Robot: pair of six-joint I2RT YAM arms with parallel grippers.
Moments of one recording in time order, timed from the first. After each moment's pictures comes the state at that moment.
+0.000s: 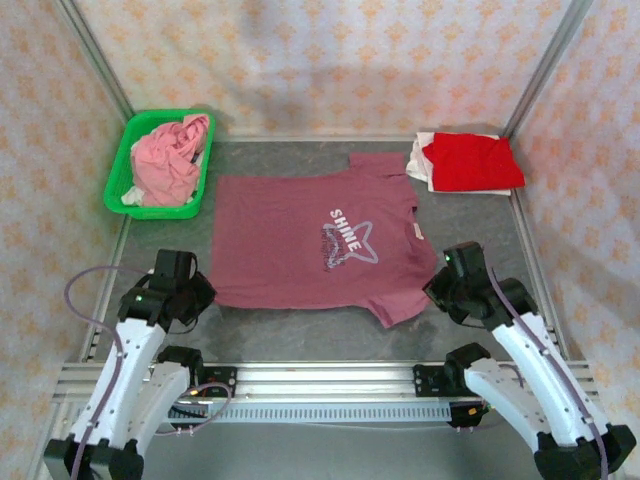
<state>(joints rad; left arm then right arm) -0.05 0.72 0.62 -1.03 0.04 -0.91 0.35 0.73 0.77 -1.11 -0.02 1.09</state>
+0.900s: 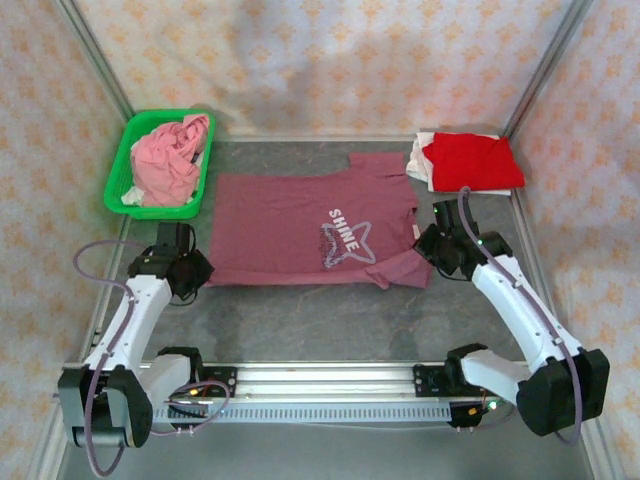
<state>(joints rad) 0.07 1.02 0.69 -0.83 0.01 -0.76 0.26 1.09 0.92 -0.84 0.02 0.89</state>
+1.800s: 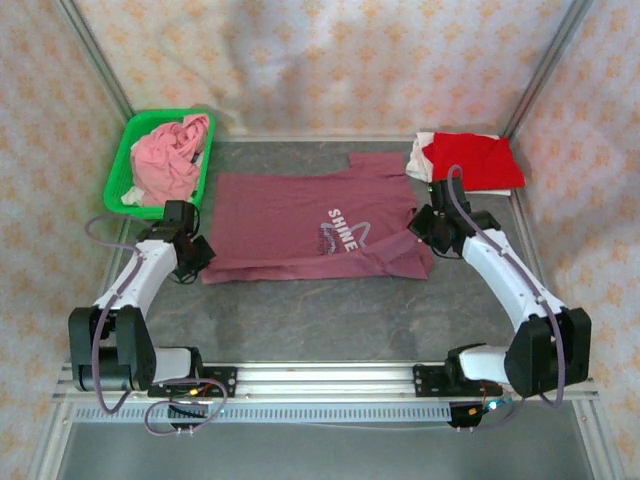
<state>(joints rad) 0.09 1.31 0.84 -0.79 -0.03 -0.64 0.22 1.29 1.02 -0.71 0.00 0.84</state>
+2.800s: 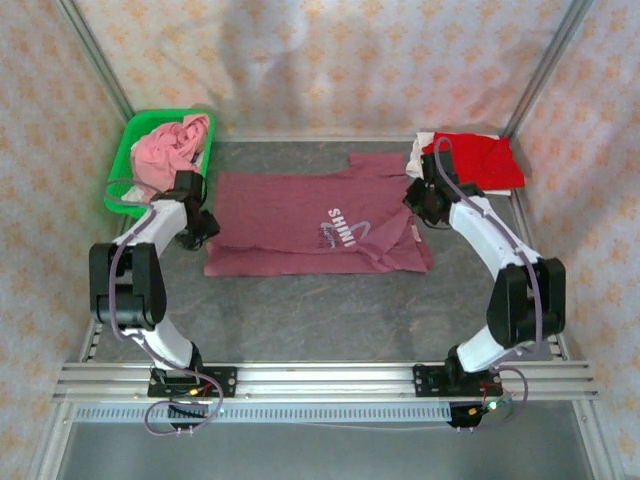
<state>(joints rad) 0.09 1.69 1.17 -0.73 -0.09 -0.57 0.19 1.59 1.27 -0.60 0.01 0.81</state>
